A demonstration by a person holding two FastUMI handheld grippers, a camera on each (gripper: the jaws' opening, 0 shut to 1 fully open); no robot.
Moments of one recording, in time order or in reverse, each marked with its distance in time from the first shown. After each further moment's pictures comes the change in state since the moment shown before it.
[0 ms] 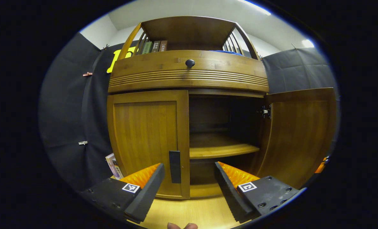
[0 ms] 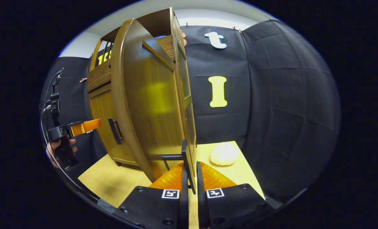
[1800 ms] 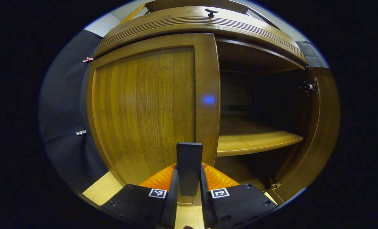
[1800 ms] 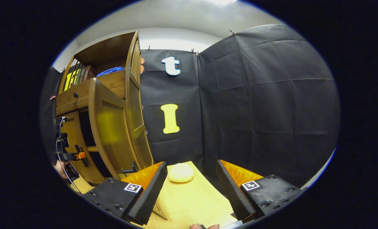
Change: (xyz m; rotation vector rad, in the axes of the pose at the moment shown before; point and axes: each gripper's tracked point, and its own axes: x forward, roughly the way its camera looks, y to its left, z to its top) left arm 0.130 0.045 -0.070 -0.025 0.140 0.075; right arm -0.039 -0.083 0.055 0.049 -0.285 -0.410
